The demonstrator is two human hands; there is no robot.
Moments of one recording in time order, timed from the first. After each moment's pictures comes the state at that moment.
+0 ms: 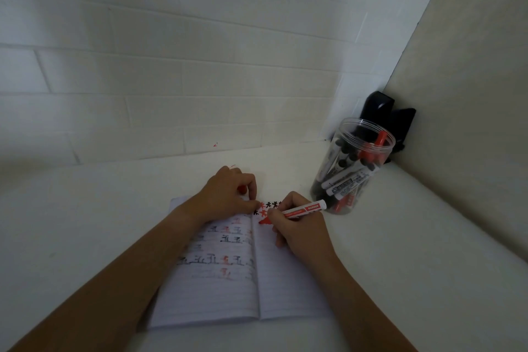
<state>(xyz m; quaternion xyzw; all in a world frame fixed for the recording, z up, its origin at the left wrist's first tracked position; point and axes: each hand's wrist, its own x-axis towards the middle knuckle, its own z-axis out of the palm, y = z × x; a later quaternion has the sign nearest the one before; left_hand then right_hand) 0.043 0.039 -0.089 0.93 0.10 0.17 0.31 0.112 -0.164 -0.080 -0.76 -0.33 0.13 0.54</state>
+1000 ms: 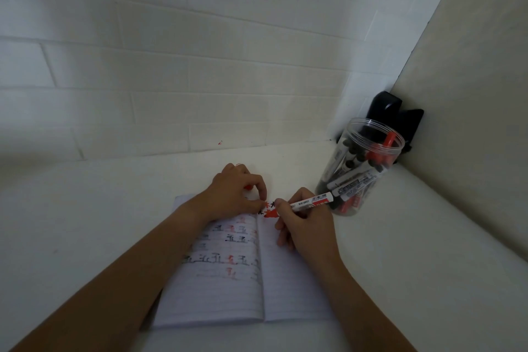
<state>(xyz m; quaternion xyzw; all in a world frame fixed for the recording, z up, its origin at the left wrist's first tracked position) 0.038 0.029 -0.078 0.94 0.12 0.15 0.28 0.107 -0.161 -0.072 -0.76 -0.29 0.12 0.57</state>
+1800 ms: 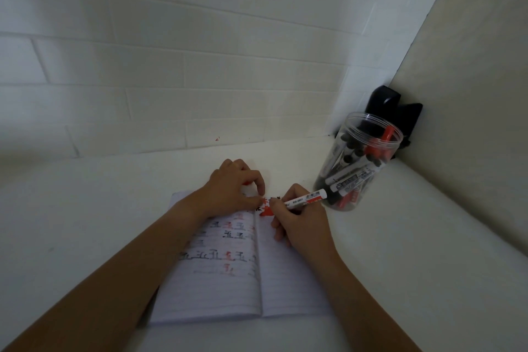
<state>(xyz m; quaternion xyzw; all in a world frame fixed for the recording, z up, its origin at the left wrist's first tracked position) 0.040 0.030 -0.081 0.95 0.10 0.15 0.27 0.109 -0.159 -0.077 -0.76 -0.32 0.14 0.55</state>
